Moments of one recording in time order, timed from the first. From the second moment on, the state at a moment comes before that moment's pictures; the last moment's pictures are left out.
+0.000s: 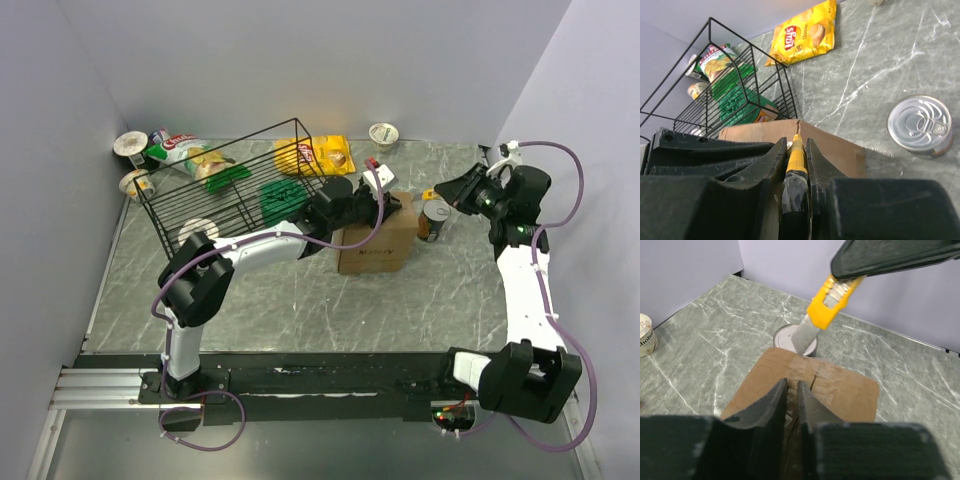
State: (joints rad) left arm -0.86 1.96 1.46 0.43 0.23 -0.02; right arm -0.24 1.16 1.04 -0.23 -0.63 0.46
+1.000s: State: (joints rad) left arm -0.86 1.99 1.48 0.49 0.22 -0.04; right arm -0.25 0.99 1.04 -0.49 -0.58 0.35
